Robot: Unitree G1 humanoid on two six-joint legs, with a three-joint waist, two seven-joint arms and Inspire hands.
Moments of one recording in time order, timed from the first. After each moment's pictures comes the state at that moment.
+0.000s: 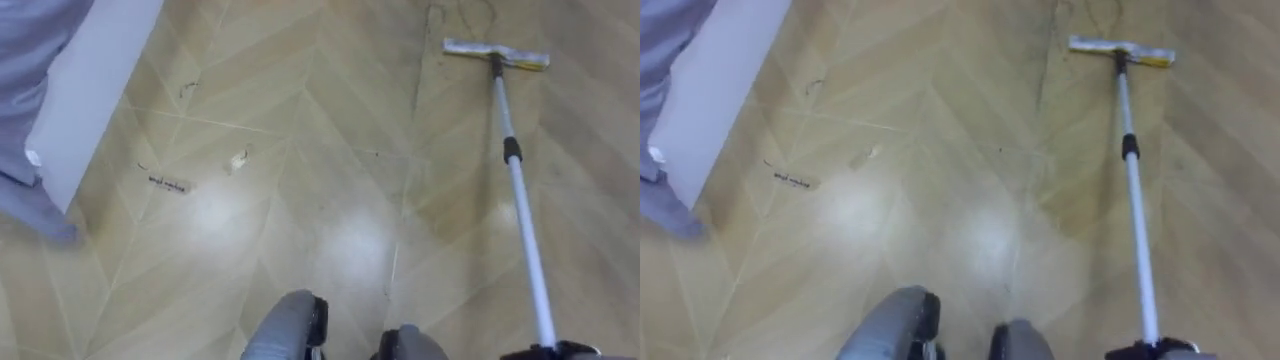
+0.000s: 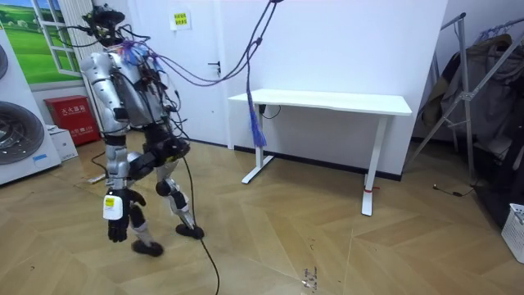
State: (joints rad) left arm 0.21 0.24 -0.18 0.94 -0.07 0.19 0.20; right arm -0.34 -0.43 0.27 1.43 0.39 0.20 -0.01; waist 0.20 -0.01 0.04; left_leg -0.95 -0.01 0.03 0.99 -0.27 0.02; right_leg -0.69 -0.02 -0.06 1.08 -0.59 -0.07
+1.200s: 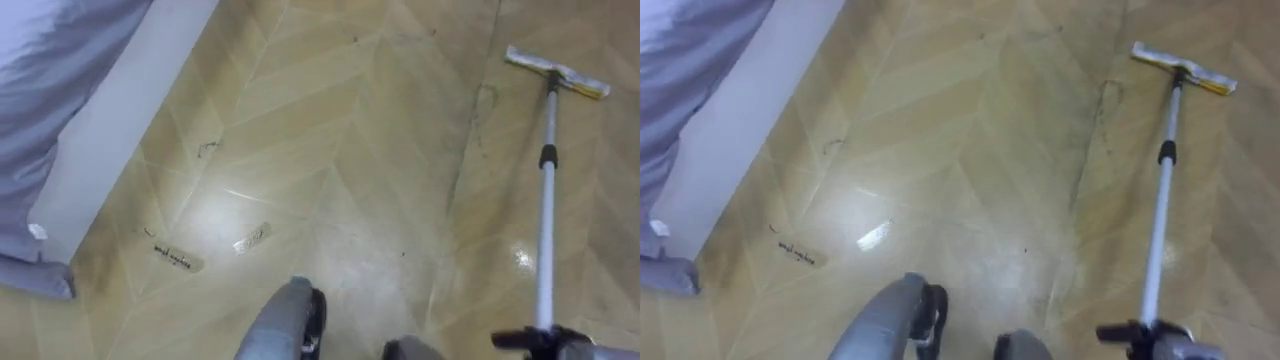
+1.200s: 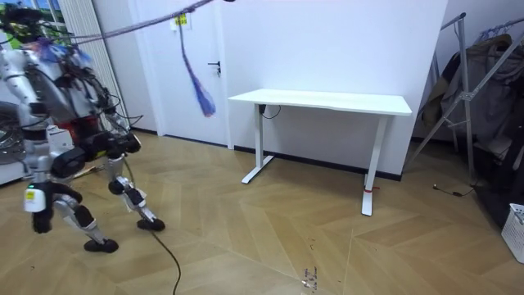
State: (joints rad) left arm 0.23 0.23 -0.16 0.90 -0.04 0.20 0.18; right arm -0.18 -0.46 0.28 1.44 0.46 0.22 0.01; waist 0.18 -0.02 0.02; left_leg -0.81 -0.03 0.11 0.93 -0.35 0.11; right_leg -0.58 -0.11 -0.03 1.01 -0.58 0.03
